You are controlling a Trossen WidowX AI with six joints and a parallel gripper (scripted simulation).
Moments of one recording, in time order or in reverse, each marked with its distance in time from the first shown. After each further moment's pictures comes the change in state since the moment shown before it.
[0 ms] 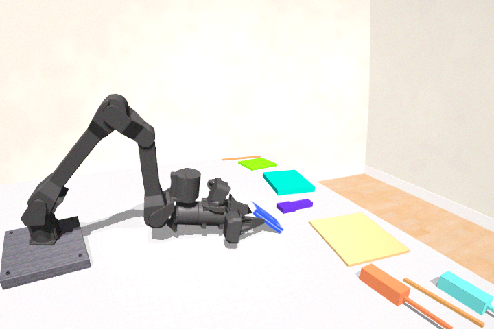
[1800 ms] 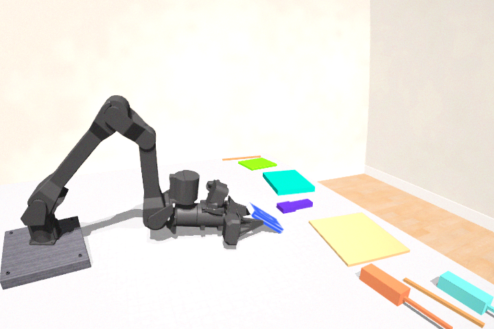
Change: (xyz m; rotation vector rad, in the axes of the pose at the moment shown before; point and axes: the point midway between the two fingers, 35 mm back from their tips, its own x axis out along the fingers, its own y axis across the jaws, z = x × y) arm -0.002 0.000 -0.005 0.000 -0.002 -0.001
